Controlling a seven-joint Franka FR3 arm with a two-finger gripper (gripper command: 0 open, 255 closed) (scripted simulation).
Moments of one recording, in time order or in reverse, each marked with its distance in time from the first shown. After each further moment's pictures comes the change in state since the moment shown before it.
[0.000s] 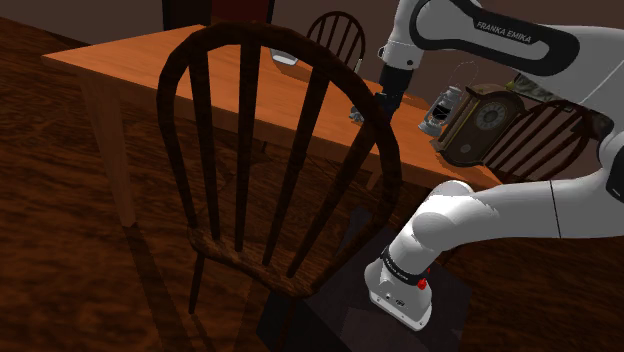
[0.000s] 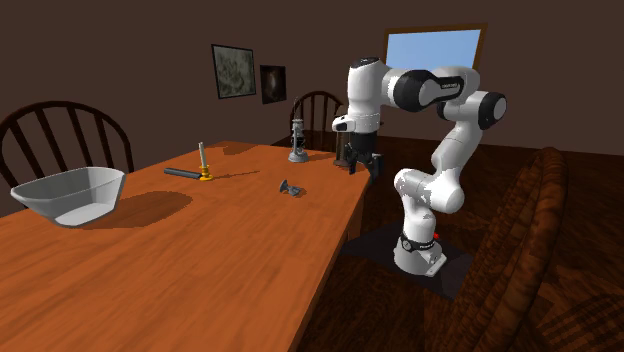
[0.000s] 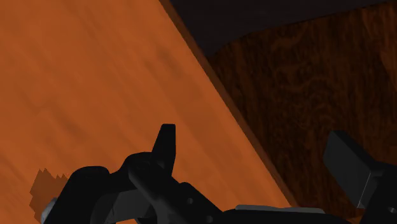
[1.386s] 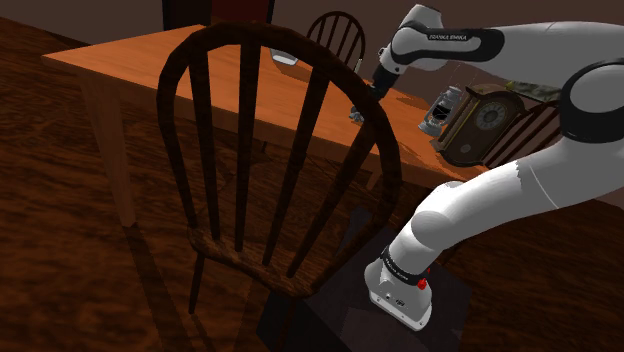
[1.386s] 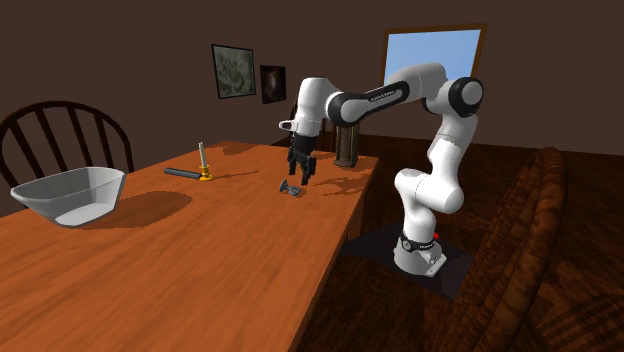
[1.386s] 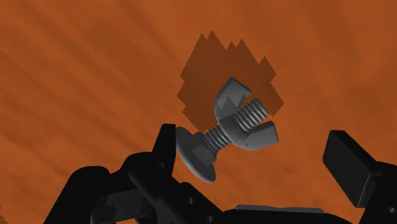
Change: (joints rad) arm -0.035 0.311 -0.343 0.084 -0.059 0.572 -0.266
